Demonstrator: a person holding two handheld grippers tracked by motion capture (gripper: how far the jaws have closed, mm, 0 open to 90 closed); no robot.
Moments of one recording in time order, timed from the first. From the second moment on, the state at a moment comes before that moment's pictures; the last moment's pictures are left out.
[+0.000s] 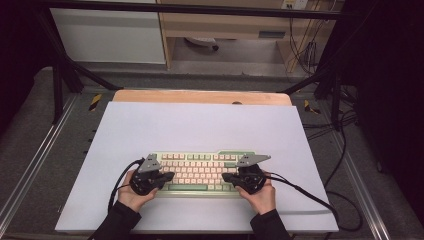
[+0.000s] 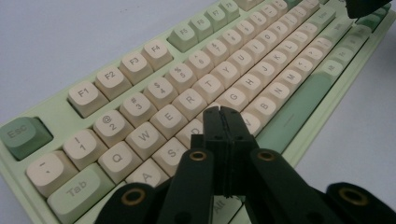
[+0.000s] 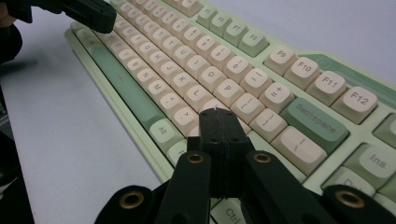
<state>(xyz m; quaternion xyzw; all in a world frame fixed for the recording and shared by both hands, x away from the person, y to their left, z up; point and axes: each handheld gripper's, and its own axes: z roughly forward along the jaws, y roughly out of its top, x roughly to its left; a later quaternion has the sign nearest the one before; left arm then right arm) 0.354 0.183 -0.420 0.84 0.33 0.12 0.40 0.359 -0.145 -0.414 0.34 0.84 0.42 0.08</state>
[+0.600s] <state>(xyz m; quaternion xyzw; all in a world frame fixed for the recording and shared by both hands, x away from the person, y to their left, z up) 0.354 0.174 -0.427 0.85 0.33 0.12 0.39 0.358 -0.149 -0.416 0.34 0.84 0.42 0.08</state>
